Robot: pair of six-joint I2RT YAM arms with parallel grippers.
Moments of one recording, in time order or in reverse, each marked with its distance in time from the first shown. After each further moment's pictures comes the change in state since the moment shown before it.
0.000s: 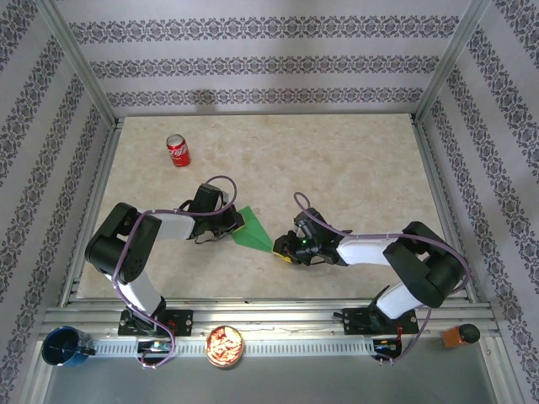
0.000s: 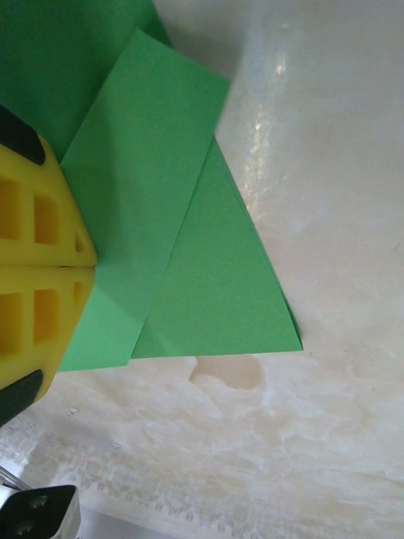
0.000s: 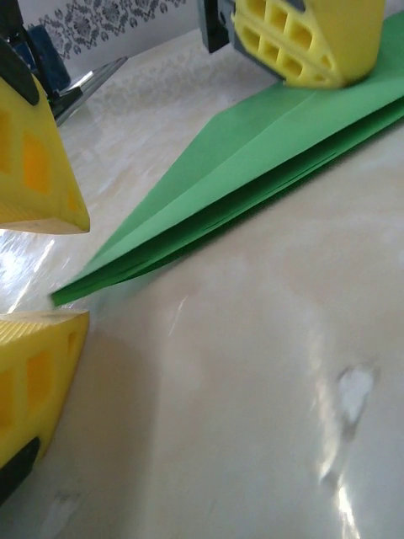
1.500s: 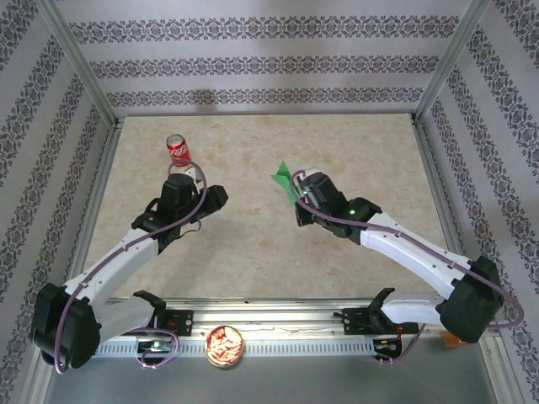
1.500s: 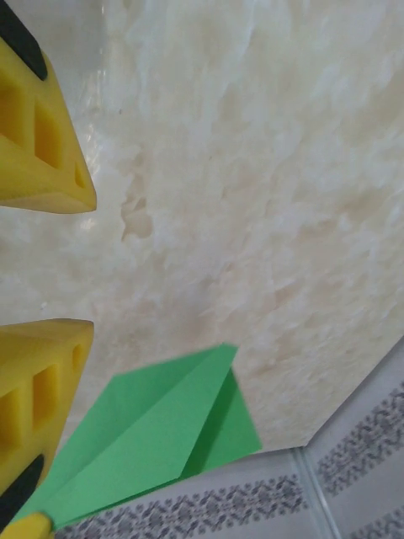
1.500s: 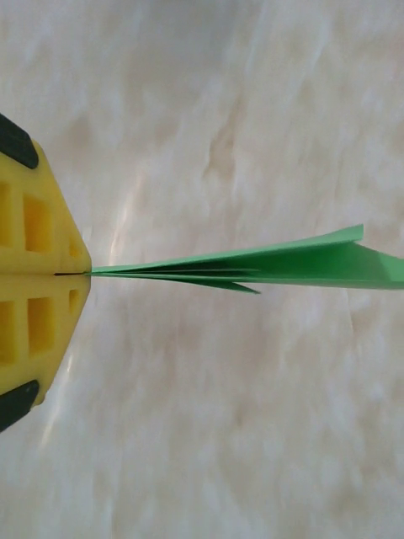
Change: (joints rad) left arm 0.000 -0.618 0.034 -0.324 -0.331 0.119; right arm 0.049 -0.264 0.509 -0.828 0.746 -0.850
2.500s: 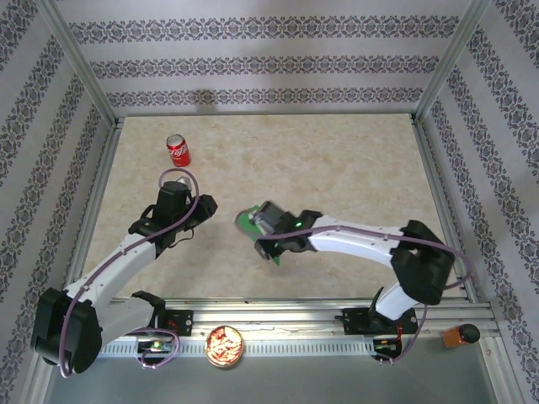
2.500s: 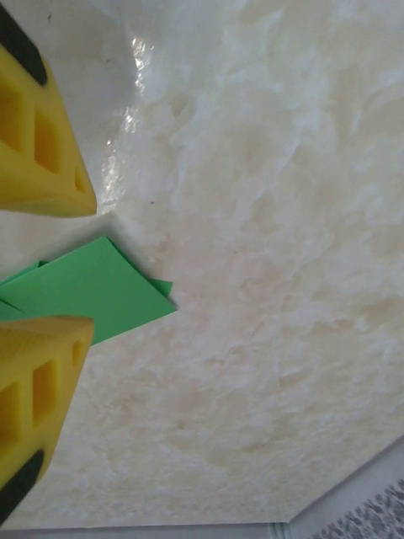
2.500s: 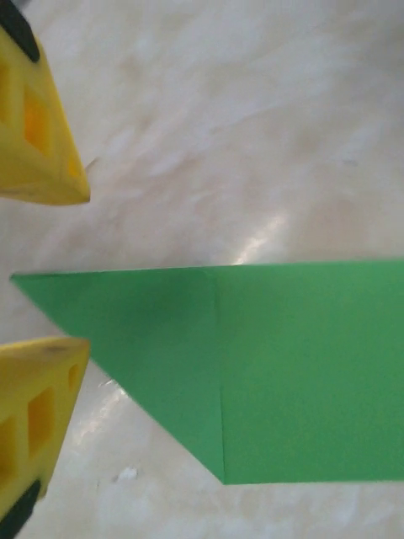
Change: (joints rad) left arm 0.066 0.010 -0.077 -0.044 0.019 -0.052; right arm 0.151 0.281 -0.043 0.163 -0.369 0.008
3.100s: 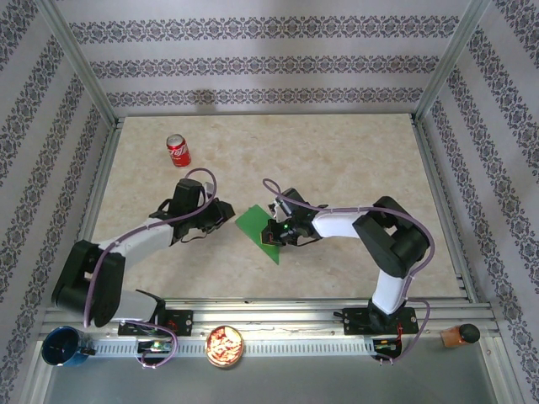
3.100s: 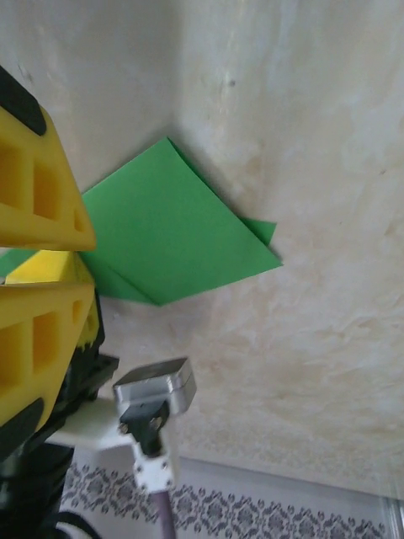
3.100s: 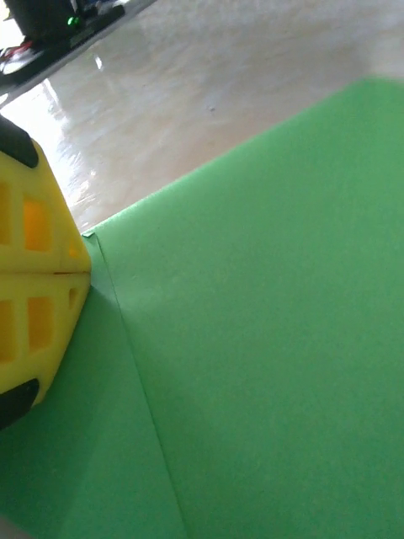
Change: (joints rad) left arm -0.008 0.294 0.000 0.227 0.349 -0.091; right arm -0.227 0.257 -0.123 0.449 -0.468 0.452
